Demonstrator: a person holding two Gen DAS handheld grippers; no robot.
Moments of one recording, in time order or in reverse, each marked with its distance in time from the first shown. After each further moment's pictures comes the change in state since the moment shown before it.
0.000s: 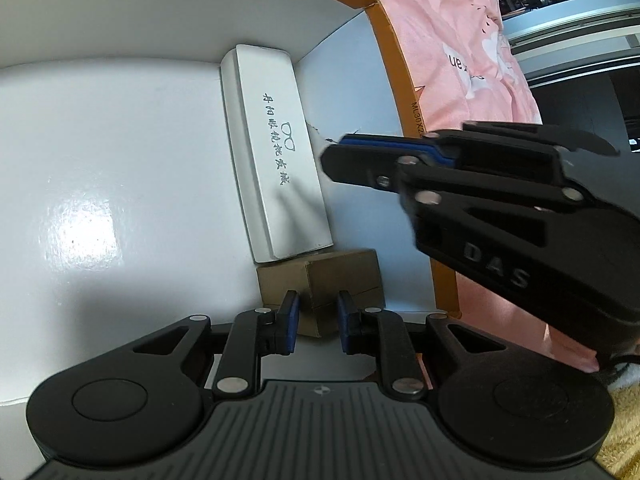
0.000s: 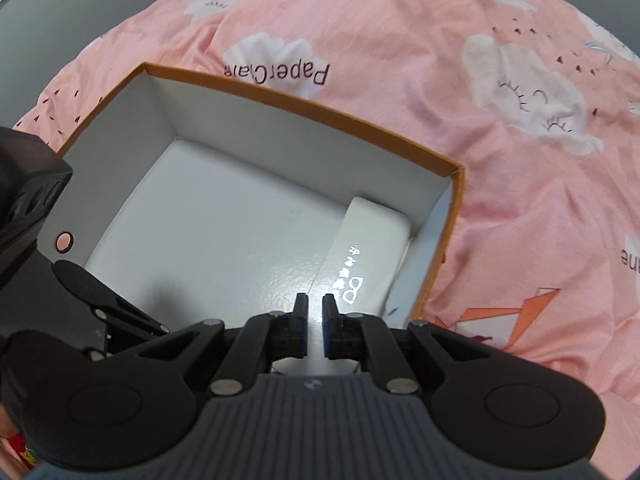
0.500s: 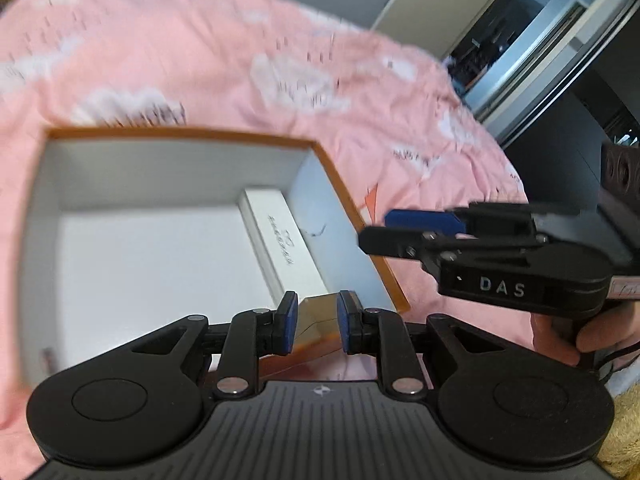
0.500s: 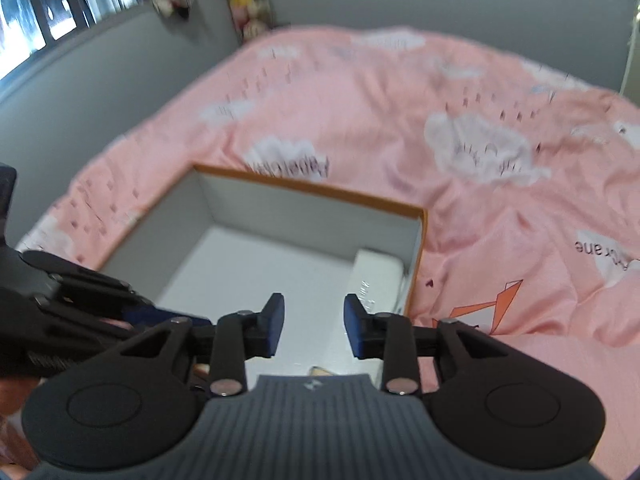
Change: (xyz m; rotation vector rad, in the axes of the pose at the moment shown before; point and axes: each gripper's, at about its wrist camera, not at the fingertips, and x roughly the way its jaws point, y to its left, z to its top) left arm -0.119 -0.040 -0.094 0.228 -0.439 0.138; right arm -0.096 0.019 -0.073 0.115 -0.349 0.001
